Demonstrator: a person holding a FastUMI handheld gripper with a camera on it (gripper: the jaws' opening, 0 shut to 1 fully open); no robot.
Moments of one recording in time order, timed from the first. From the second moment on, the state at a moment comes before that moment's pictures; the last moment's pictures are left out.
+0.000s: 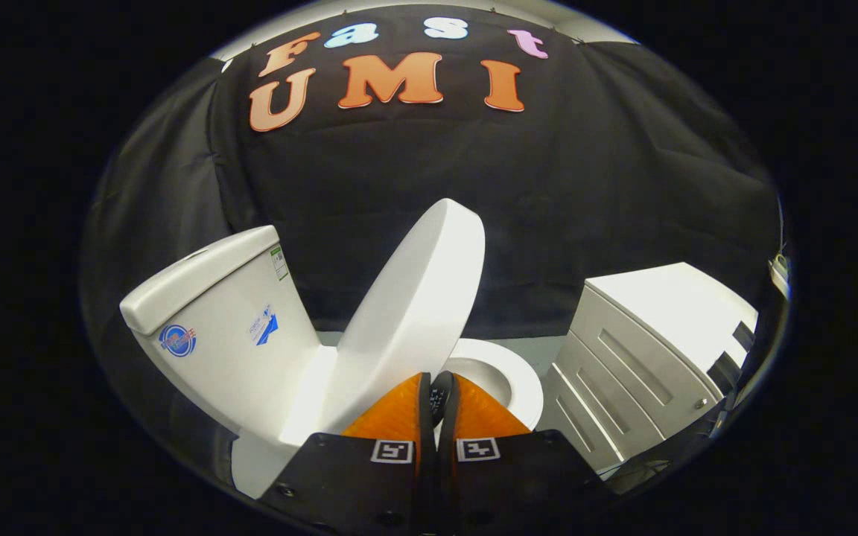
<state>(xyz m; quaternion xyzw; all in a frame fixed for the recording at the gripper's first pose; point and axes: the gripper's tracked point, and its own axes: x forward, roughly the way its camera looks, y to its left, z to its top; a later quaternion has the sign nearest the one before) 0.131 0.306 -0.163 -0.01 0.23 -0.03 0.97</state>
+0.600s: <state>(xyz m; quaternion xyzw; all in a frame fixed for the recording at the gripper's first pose) 0.129 0.391 -0.125 -0.10 0.18 0.00 0.98</state>
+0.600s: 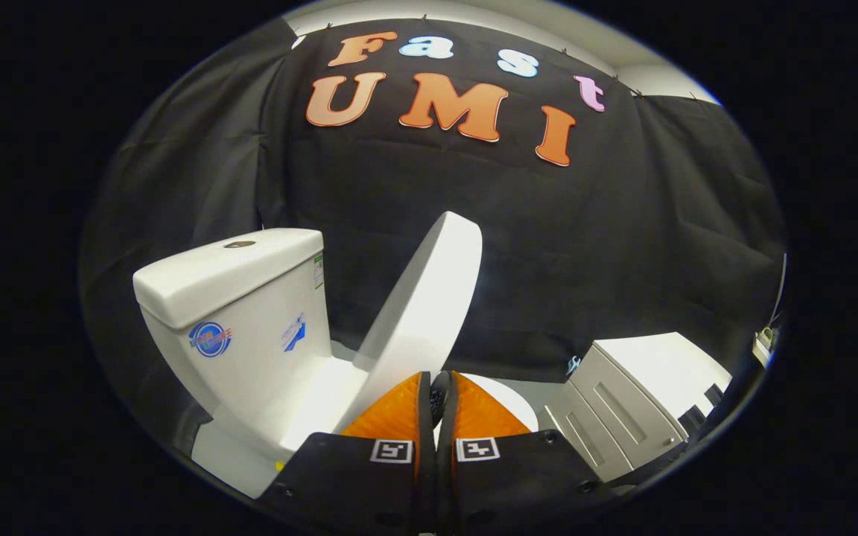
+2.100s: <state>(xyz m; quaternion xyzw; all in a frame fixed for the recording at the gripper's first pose) 0.117 0.571 -0.120 -0.23 0.13 0.10 0.96</state>
